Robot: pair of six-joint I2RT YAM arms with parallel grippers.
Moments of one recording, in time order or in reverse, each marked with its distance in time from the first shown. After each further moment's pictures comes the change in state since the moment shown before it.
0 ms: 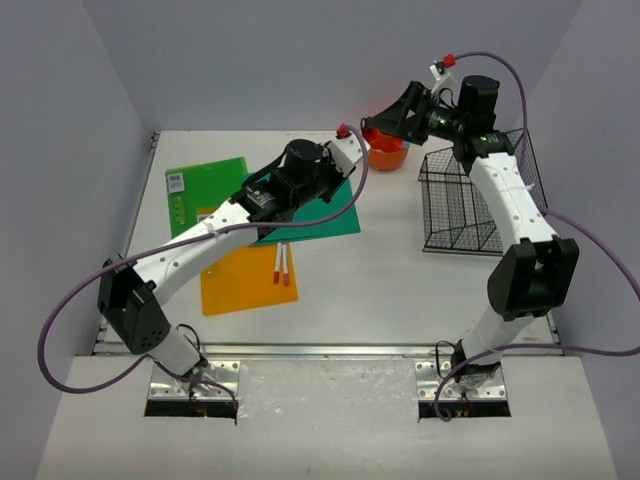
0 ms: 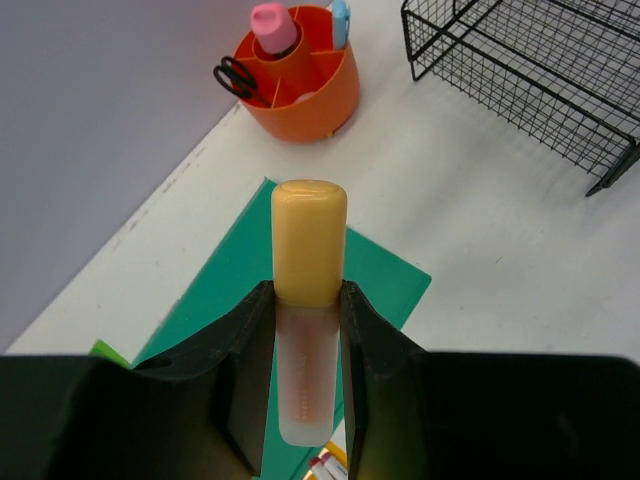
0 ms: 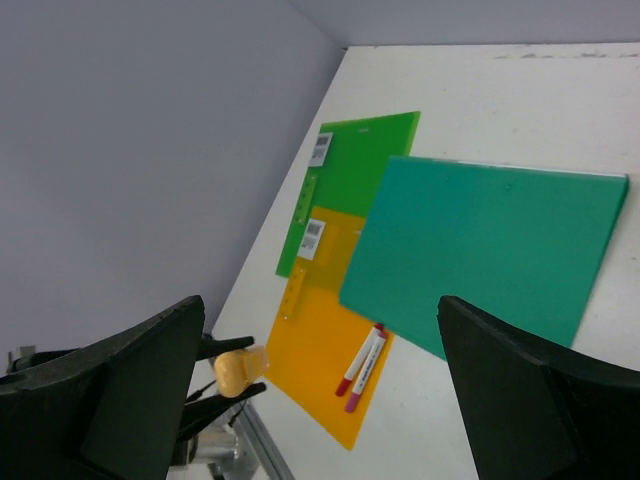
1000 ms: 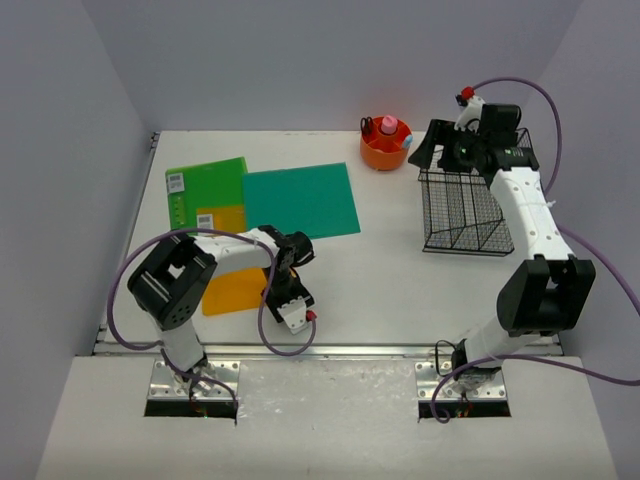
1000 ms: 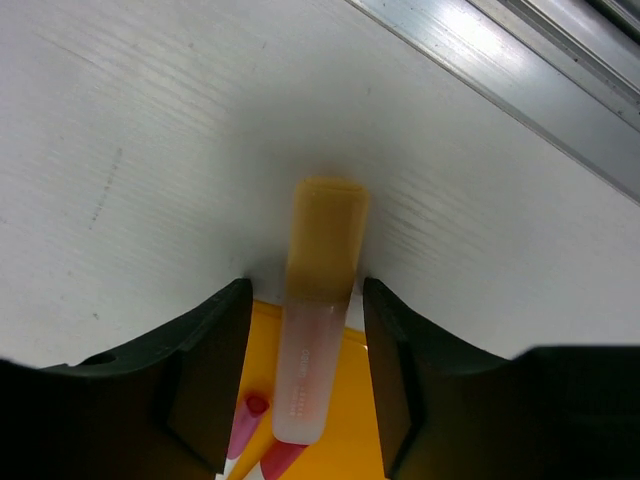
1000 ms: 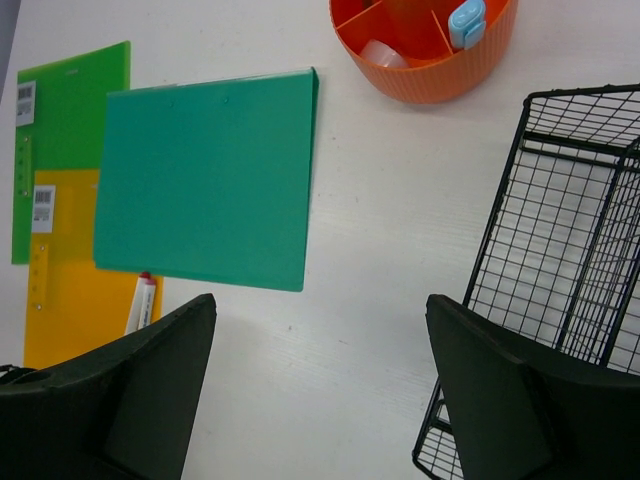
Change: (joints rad) left arm 0.039 0.202 -0.449 -0.724 0.508 1.583; right arm -0.112 -0.113 -0.131 -0.337 0.359 -0.437
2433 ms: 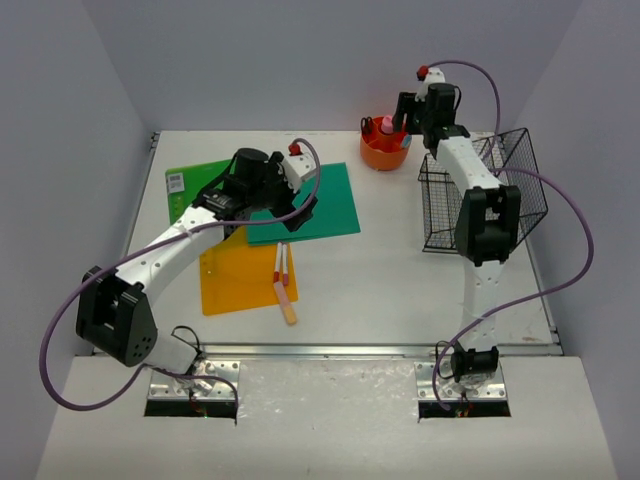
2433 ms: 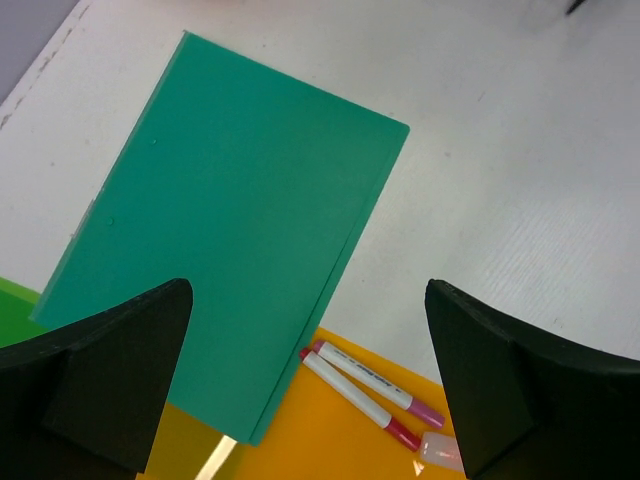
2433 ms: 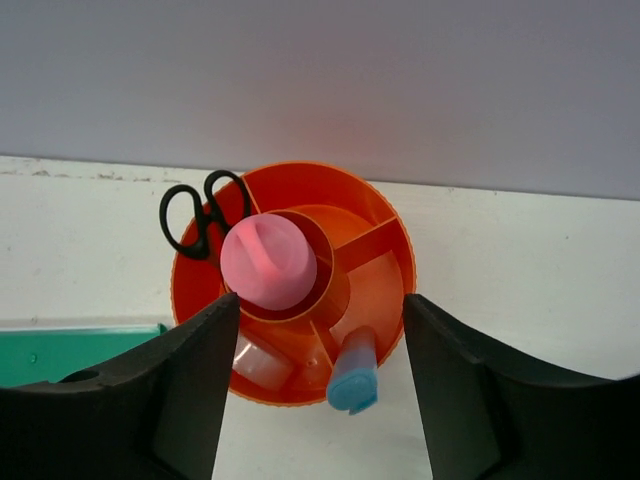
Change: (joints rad) left arm 0.262 -0.304 0.177 0.661 -0.084 -1.556; right arm 0.113 0.671 0.486 0.433 0.357 -0.065
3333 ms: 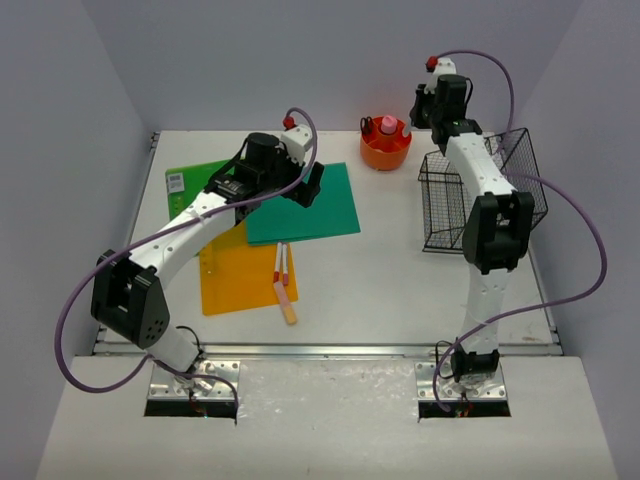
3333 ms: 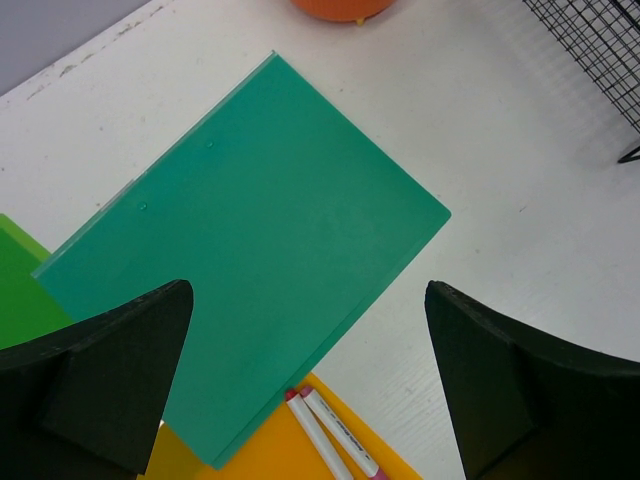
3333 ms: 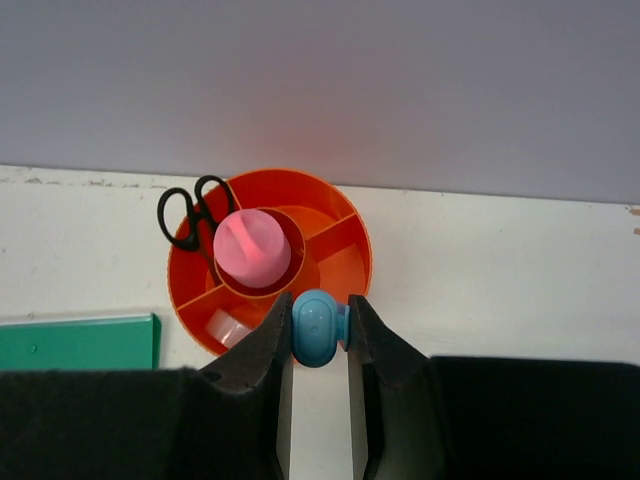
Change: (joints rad) left arm -0.024 0.107 0.144 0.033 -0.198 -0.258; right arm -0.006 -0.129 -0.042 -0.077 0.052 -0.039
